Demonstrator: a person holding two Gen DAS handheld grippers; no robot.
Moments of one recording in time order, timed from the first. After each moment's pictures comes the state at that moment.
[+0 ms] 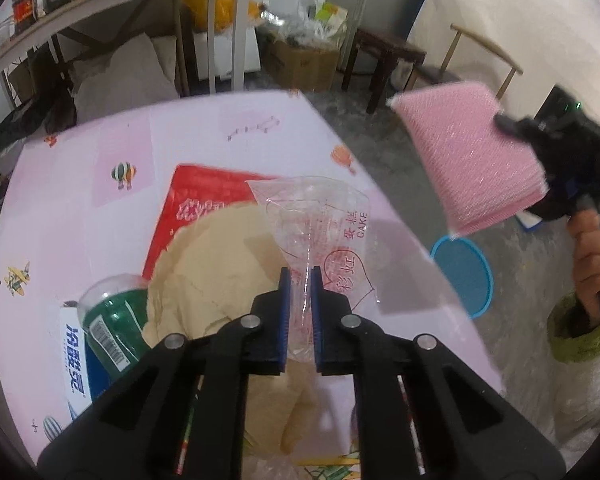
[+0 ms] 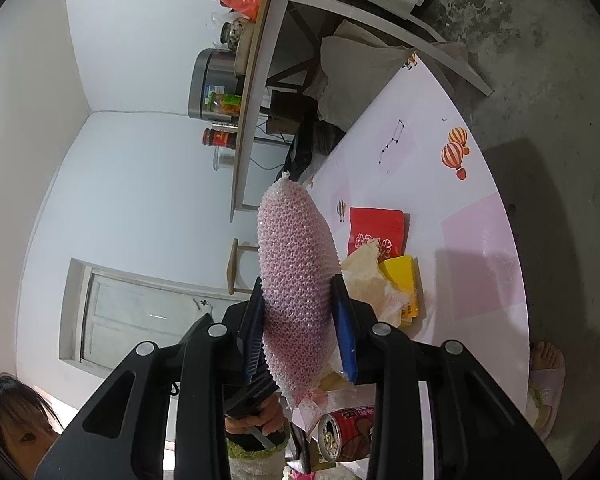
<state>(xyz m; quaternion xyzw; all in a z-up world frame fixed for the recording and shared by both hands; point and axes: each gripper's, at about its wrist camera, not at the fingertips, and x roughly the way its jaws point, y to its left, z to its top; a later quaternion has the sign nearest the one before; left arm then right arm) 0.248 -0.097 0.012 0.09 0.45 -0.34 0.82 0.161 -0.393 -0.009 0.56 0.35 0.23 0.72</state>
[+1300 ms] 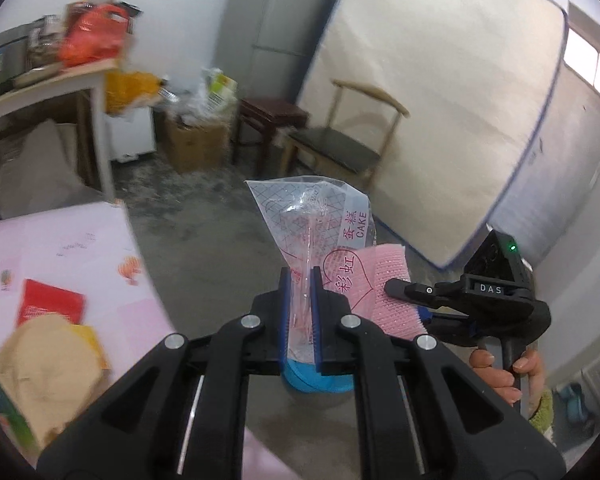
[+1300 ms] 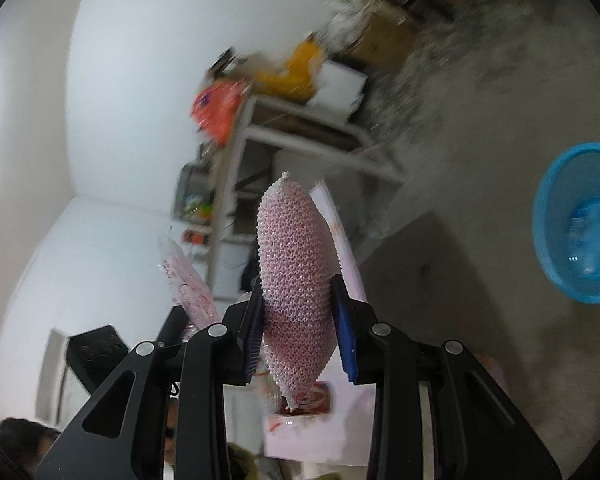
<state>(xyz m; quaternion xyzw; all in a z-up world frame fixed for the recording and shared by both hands) 0.102 -0.289 0.105 0.05 0.35 -0.49 0.79 -0.072 -0.520 -0.002 0.59 0.24 0.03 0.77</state>
